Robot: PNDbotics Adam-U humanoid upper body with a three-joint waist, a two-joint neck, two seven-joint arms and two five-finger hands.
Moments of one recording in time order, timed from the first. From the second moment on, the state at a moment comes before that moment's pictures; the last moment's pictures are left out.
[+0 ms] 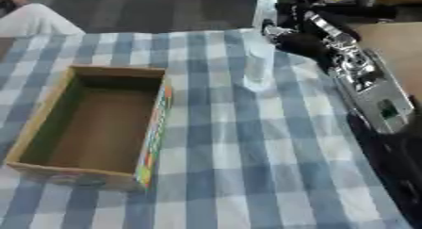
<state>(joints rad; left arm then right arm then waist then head) -0.18 0.43 0.06 -1.97 0.24 0.06 0.36 -0.75 -0.51 0.14 -1.54 -0.10 0.41 0.09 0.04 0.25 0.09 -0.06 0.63</state>
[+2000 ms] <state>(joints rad) -0.18 0.42 0.06 -1.97 0.24 0.07 0.35 -0.82 -0.53 0.11 -1.41 -0.11 0.33 0.16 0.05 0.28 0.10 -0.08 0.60</state>
